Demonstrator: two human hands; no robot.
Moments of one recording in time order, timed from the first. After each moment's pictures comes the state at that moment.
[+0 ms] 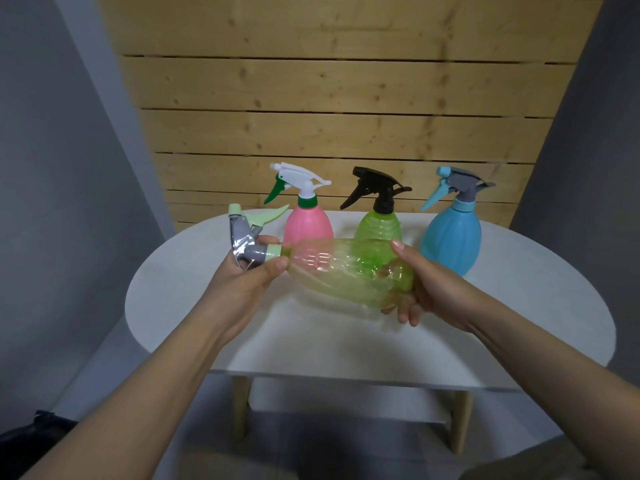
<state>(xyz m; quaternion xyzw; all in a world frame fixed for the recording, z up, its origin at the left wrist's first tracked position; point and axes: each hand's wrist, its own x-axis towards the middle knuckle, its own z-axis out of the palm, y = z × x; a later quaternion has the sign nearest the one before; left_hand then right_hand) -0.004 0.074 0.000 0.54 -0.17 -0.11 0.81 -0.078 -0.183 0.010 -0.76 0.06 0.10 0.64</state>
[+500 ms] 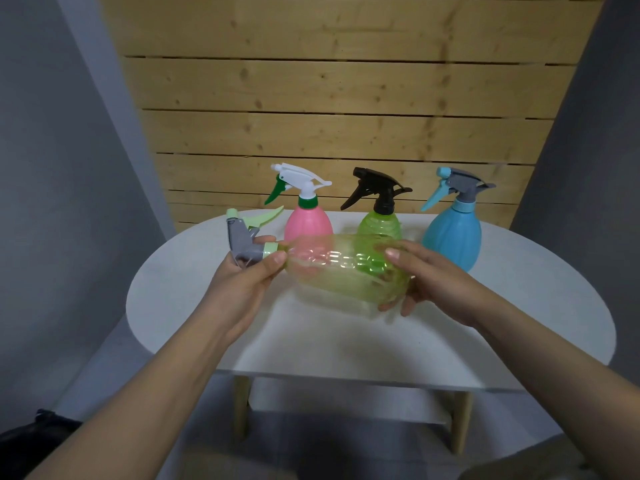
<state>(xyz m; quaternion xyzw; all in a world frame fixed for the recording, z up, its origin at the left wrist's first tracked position) -0.003 0.069 -0.001 0.50 -0.13 -0.09 0.85 -0.081 -0.183 0.018 -0.77 0.01 0.04 0.63</state>
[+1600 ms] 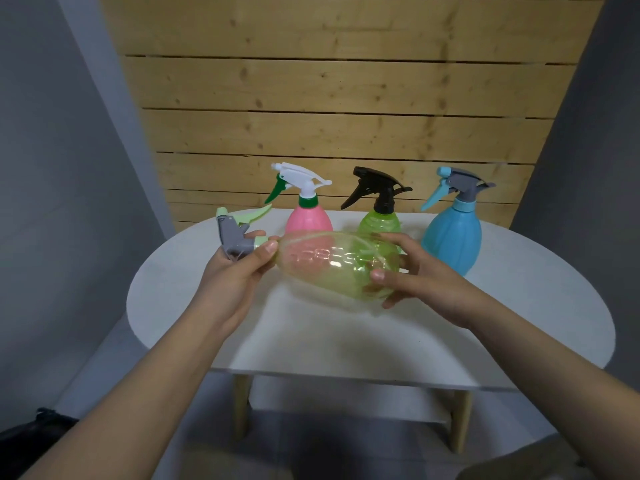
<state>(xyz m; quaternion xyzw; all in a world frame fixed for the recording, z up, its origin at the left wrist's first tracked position) 0.002 0.072 0.003 0.50 -0.10 -0.06 0.86 -0.080 -0.177 0.015 -0.79 0.00 0.04 0.62</state>
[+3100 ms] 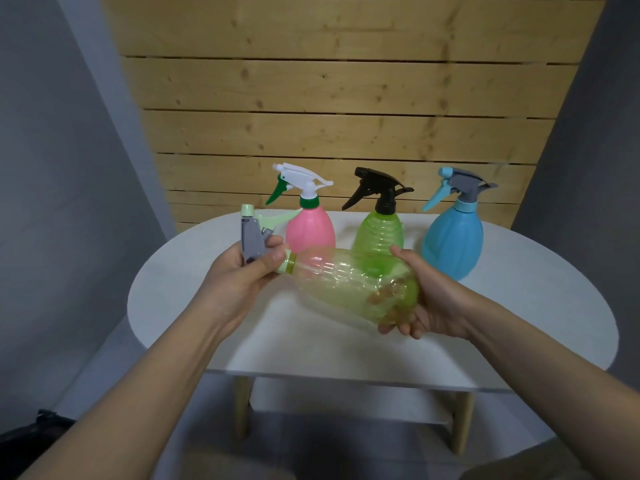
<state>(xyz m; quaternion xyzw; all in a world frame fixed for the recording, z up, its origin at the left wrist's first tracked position) -0.005 0.076 0.009 0.58 -0.12 -0.10 0.80 -0.075 -0.180 0.005 -0.67 0.15 0.25 0.68</state>
